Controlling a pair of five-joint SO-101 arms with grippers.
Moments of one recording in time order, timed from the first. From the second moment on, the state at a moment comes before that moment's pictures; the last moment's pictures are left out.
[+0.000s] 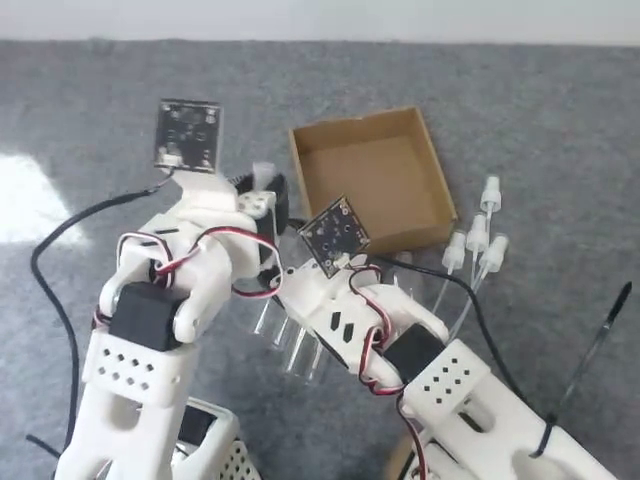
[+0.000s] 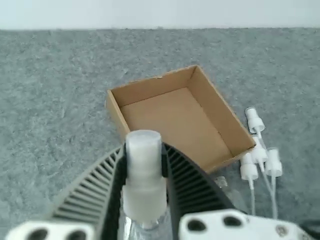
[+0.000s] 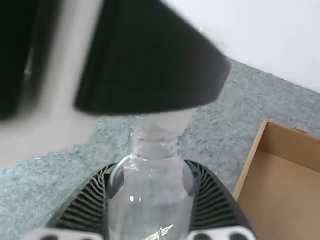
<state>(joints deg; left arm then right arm) 12.0 -49.6 33.9 64.4 15.2 -46.2 -49.1 62.1 17.1 -2.9</state>
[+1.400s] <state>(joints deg) 2.2 -58.6 33.6 74.6 4.3 -32.6 -47.6 57.6 16.5 -3.2</state>
